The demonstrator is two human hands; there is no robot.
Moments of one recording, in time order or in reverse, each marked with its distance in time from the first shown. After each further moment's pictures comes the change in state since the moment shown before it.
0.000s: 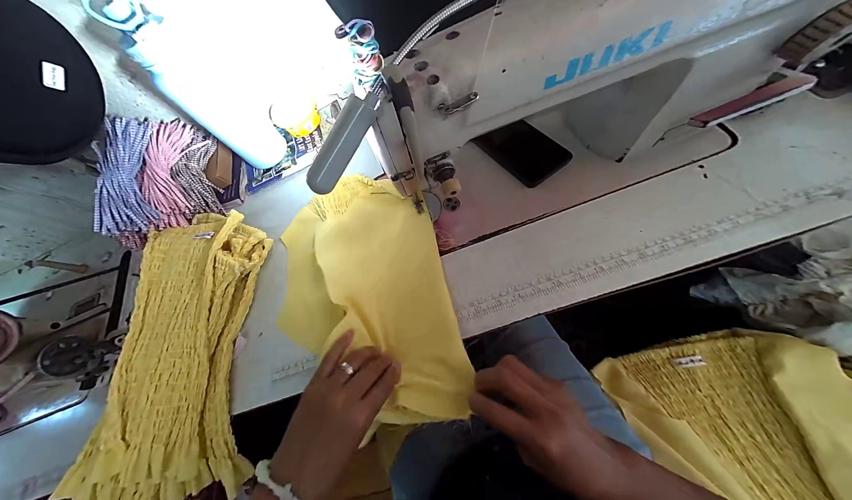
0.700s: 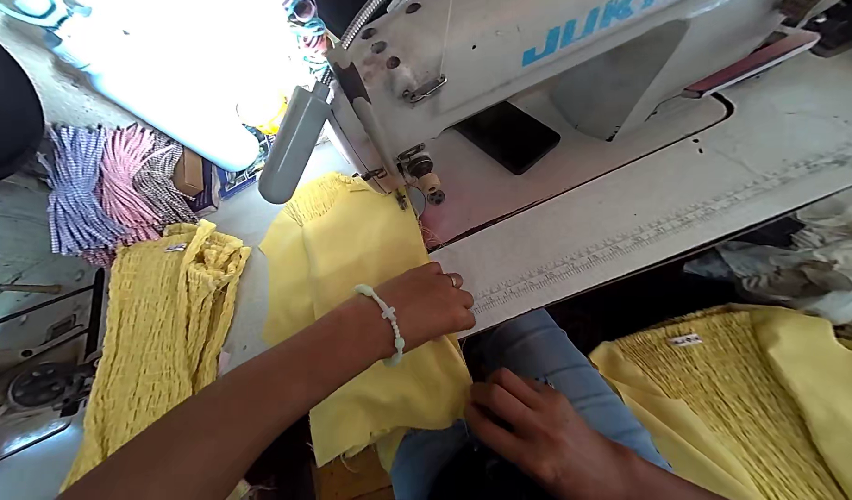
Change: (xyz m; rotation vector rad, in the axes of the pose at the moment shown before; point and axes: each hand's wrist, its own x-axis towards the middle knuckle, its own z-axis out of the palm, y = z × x) left_hand 0.193 -0.010 0.009 -0.132 -0.913 0.599; right_hand -0.011 0.000 0.006 -0.158 -0.054 -0.085
